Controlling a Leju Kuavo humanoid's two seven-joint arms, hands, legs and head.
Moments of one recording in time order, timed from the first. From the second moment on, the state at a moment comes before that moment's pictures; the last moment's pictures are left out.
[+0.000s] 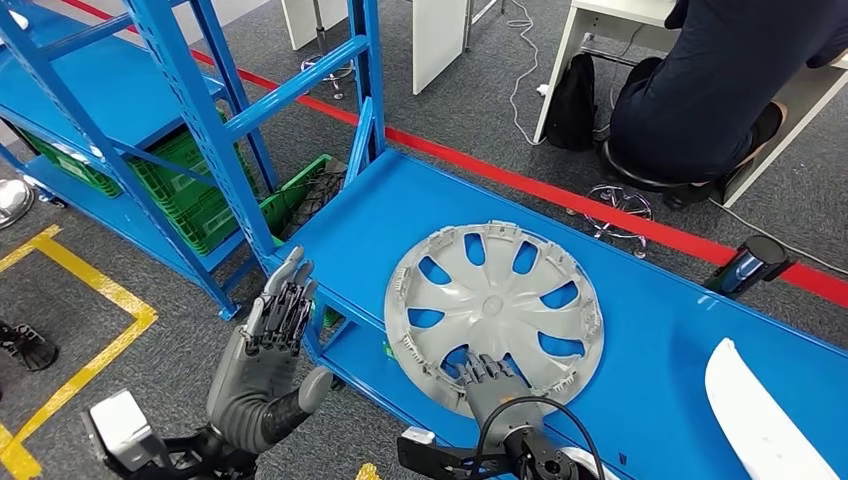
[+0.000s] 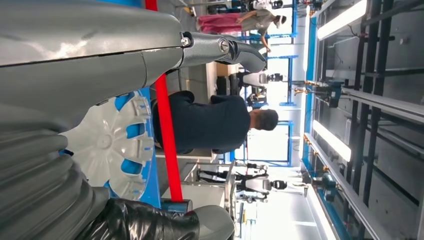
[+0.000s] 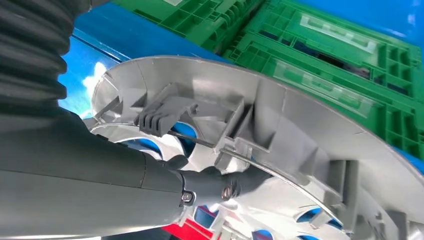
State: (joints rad) left arm -0.01 0.12 -0.65 -1.90 0.04 0.07 -0.44; right arm -0.30 -0.31 0.99 -1.79 0.88 0.23 0.57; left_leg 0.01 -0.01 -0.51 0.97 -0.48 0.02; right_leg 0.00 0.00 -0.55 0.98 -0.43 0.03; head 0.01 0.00
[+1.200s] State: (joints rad) left arm -0.02 0.10 -0.65 -1.91 0.06 0.04 -0.45; right arm -0.25 -0.19 0.90 -1.45 1.00 -0.15 0.56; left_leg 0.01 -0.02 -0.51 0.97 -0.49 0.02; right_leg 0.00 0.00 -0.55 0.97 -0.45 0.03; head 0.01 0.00
